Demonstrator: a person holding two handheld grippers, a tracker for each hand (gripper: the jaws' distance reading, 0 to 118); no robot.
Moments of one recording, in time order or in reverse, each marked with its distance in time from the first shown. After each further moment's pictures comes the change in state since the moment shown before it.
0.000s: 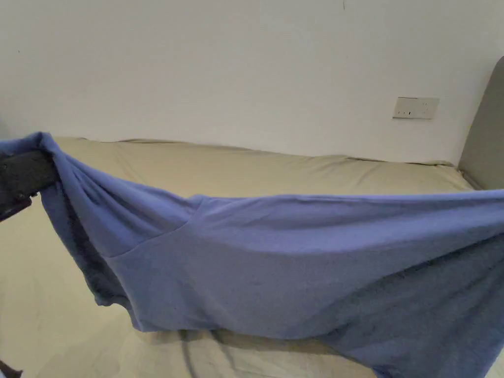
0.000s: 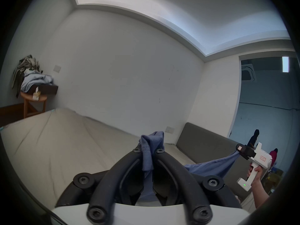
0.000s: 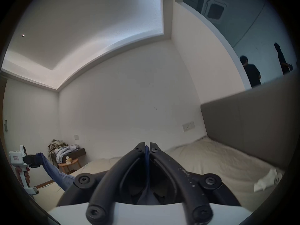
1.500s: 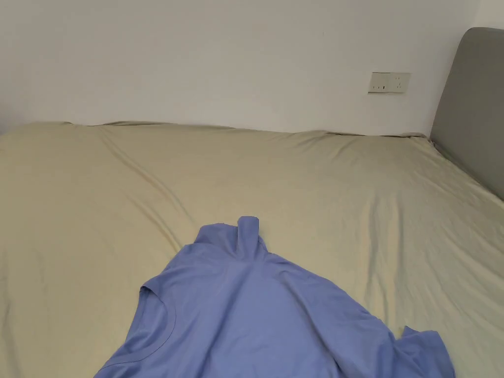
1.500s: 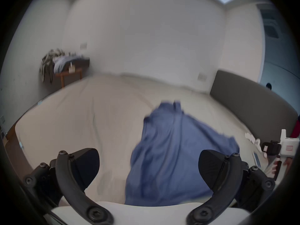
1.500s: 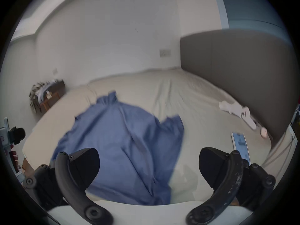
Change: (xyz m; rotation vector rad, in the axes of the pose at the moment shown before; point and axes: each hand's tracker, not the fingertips) left arm 0.033 -0.168 0.123 -0.325 0.366 -0.149; right arm -0.014 -0.162 0.155 -0.597 -0.226 0.133
